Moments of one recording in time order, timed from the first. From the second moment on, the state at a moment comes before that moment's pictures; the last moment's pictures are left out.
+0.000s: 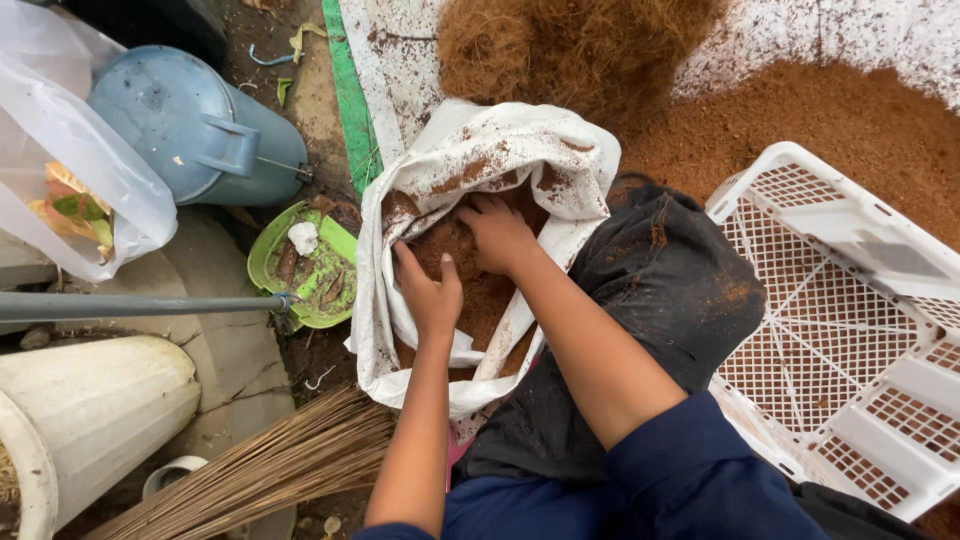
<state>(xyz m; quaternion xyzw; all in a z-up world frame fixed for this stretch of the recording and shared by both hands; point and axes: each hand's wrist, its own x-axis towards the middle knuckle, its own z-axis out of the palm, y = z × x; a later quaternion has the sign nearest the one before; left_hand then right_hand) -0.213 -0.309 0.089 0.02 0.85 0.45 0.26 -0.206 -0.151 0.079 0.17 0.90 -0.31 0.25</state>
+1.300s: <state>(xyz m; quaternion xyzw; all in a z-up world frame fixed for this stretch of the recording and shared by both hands) -0.355 -0.323 0.184 0.28 0.85 0.39 0.21 -0.162 -0.103 0.247 0.25 0.67 -0.70 0.05</state>
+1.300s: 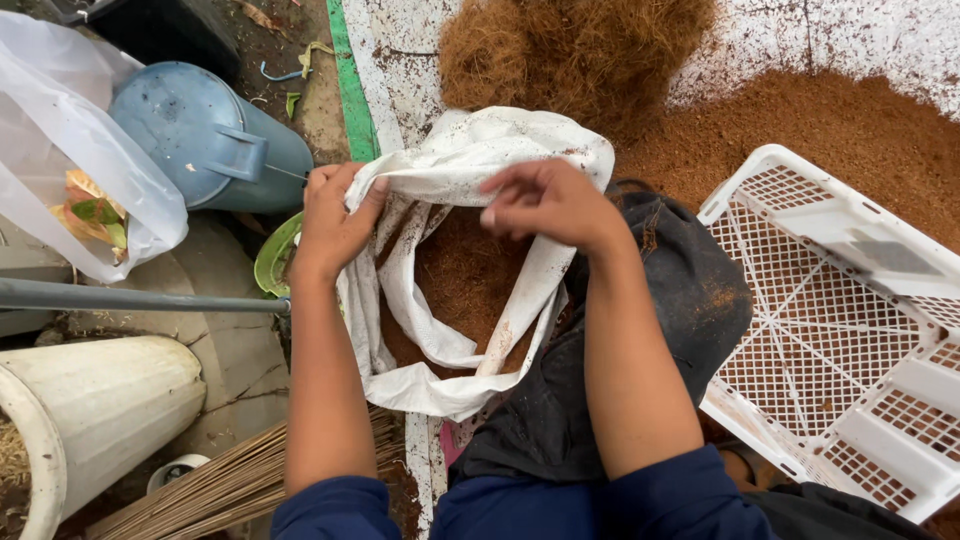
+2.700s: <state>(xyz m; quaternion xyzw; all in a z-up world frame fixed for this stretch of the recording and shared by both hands) -0.346 -0.407 0.482 0.19 0.85 0.39 0.30 -0.170 0.054 0.379 0.49 0.77 -0.38 -0.14</state>
